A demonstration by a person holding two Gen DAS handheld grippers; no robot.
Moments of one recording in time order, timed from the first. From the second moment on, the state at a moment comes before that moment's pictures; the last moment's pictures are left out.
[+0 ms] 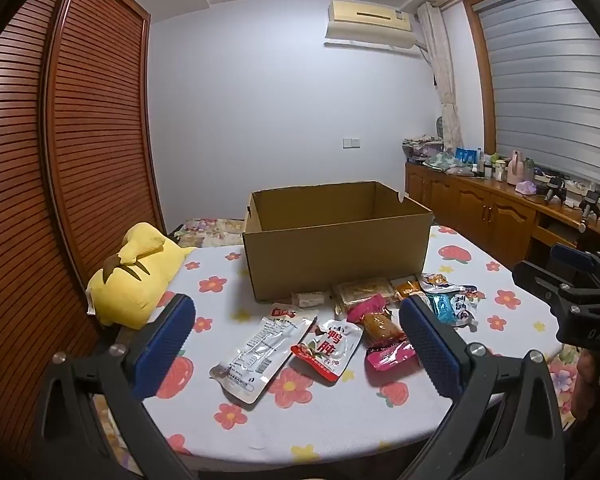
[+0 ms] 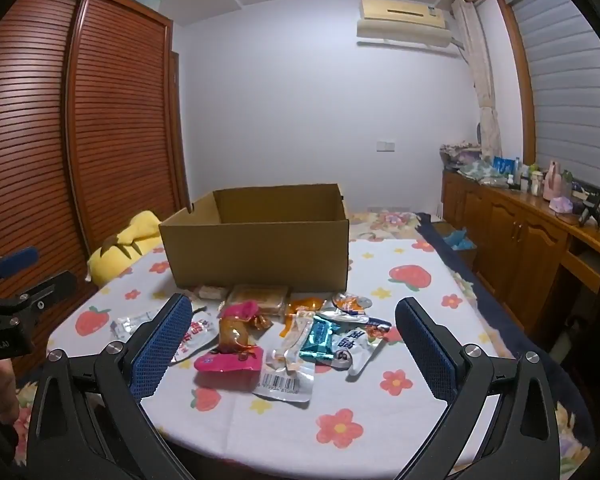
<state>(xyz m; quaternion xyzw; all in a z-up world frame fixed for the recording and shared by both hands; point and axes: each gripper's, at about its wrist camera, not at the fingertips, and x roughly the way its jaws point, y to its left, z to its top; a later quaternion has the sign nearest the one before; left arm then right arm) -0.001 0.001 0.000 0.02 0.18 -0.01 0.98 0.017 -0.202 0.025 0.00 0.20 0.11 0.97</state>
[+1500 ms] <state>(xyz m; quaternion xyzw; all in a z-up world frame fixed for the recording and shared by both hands) -0.008 -0.002 0.009 0.02 0.17 -0.01 0.98 0.011 -0.199 0.031 0.00 0.19 0.11 0.97</state>
